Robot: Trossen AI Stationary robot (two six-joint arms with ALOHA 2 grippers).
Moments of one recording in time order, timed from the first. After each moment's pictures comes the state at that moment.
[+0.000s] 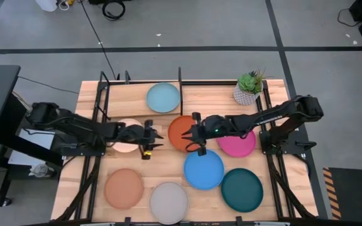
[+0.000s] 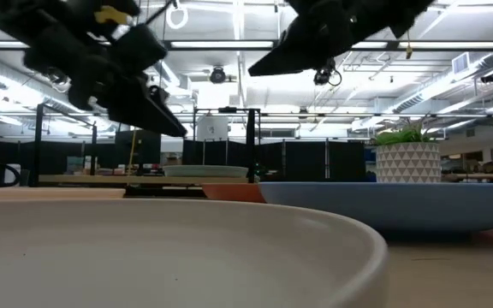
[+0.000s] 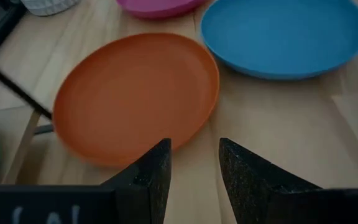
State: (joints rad) left arm -0.09 1.29 0.47 0.26 -0.14 0.11; right arm 0.07 1.51 0.91 0.18 0.09 -0.28
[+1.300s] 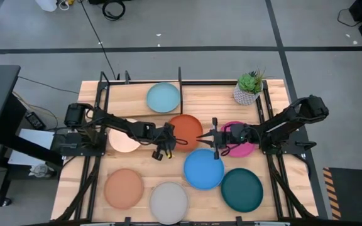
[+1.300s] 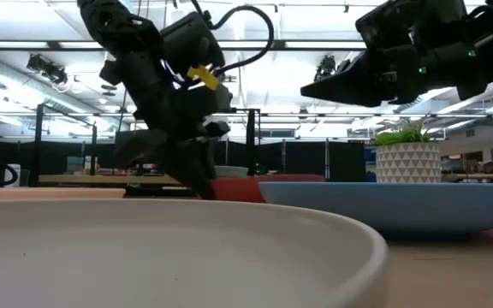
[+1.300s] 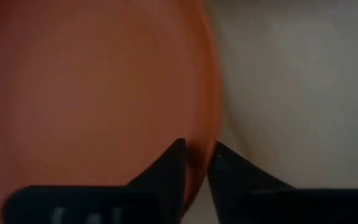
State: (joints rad) left arm -0.03 1.76 0.88 -0.07 -0.08 0.46; right arm 0.13 1.45 0.36 0.96 0.16 -0.31
